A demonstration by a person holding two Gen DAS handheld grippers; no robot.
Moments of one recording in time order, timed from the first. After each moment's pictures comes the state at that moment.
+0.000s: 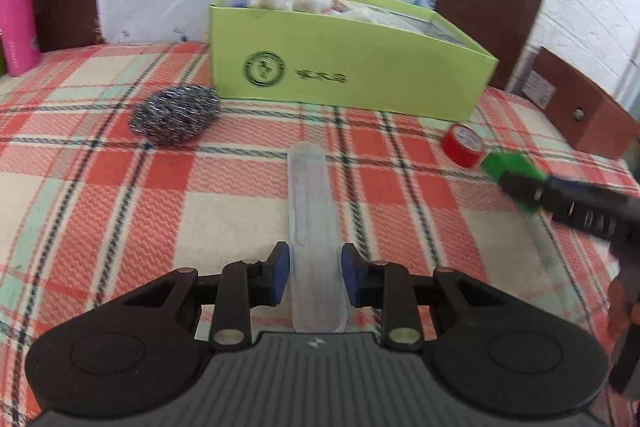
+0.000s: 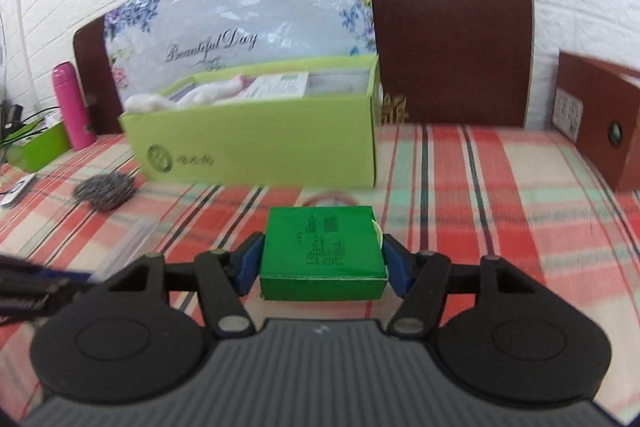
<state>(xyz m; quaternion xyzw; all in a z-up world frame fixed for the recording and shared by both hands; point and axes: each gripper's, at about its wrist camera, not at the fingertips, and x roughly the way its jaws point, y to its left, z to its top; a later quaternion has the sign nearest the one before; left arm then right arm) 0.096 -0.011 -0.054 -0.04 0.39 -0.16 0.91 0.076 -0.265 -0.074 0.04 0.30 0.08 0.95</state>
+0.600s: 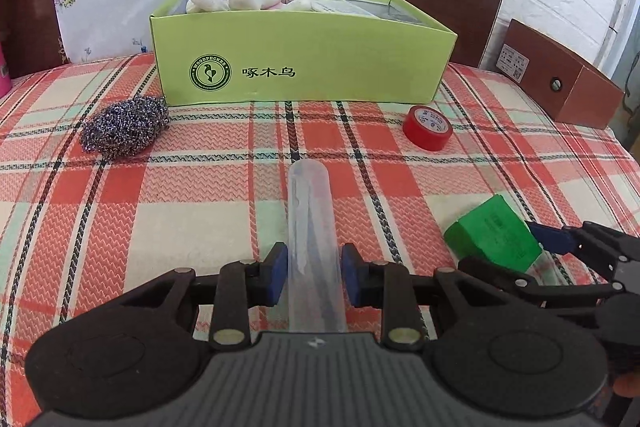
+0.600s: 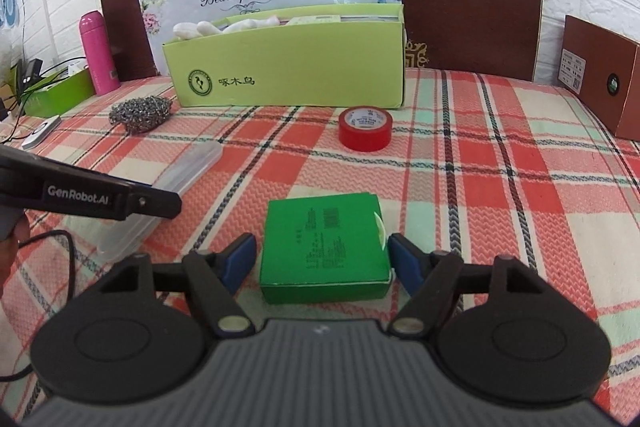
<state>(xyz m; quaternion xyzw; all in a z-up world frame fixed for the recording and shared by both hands) 0.097 -0.043 -0.056 0.00 0.38 -0.18 0.91 0.031 -0.244 -0.096 0.01 0.33 0.10 0.94</state>
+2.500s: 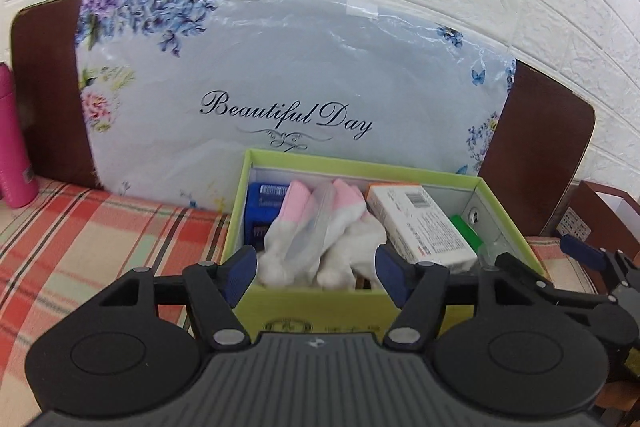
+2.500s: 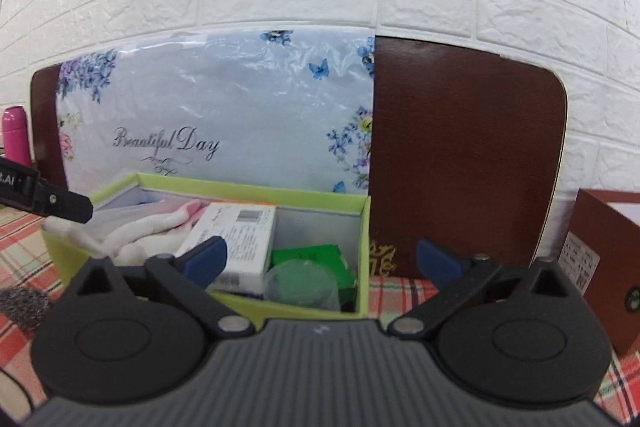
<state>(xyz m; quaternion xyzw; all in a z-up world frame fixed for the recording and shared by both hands) 0.216 -0.011 0.044 -0.05 0.29 -0.10 0.95 0.195 -0.248 -0.035 -0.02 0.17 0.04 0.98</state>
